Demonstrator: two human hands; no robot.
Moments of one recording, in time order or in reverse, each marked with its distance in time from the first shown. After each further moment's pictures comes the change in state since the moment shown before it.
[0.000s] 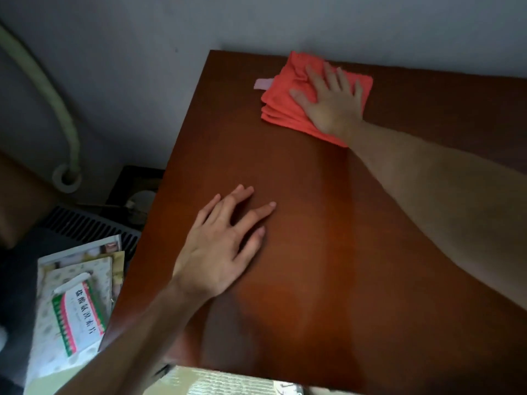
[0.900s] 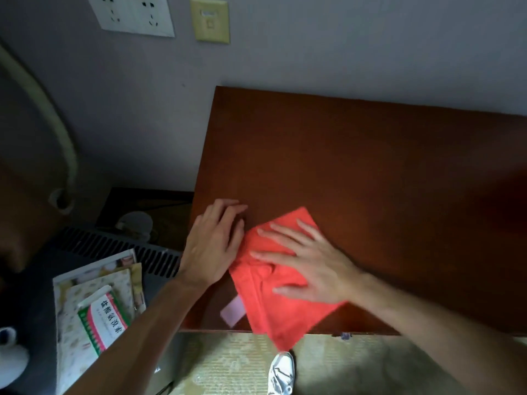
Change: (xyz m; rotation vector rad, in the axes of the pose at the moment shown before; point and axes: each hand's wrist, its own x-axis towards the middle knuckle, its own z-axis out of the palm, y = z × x) left_hand -0.036 -0.044 -0.033 -0.177 0.169 -0.017; right_hand -0.290 -0.056 0.011 -0.147 -0.204 -0.763
